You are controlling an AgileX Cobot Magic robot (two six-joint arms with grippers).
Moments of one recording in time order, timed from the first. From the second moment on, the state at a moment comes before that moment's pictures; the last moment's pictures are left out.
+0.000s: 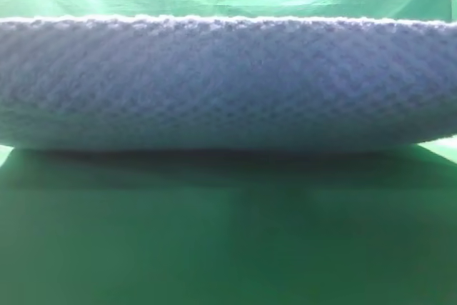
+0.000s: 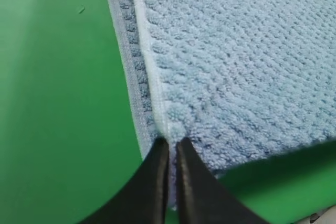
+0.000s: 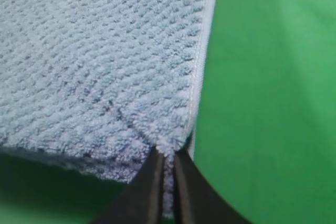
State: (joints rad) left arm -0.13 1.08 -0.58 -0.56 0.79 0.13; right arm 0.28 1.02 -0.56 0.27 0.82 -0.03
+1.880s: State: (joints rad) left arm -0.13 1.78 -1.18 -0.57 0.49 0.13; right arm 0.28 1.73 -1.16 0.18 0.49 -0.10
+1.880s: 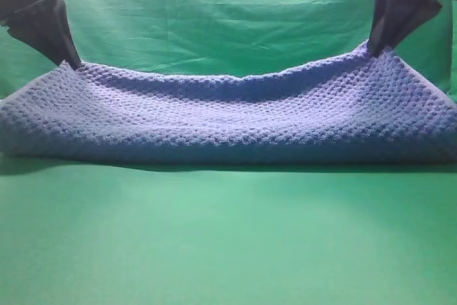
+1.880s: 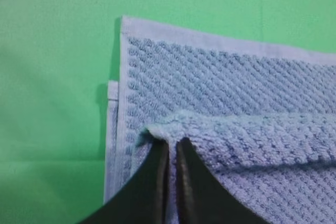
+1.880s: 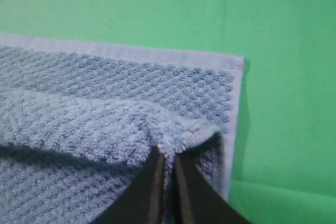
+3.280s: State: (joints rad) left arm -0.13 1.88 -1.32 -0.65 0.55 0.39; right arm 0.23 1.71 -1.22 0.13 0.41 -0.15
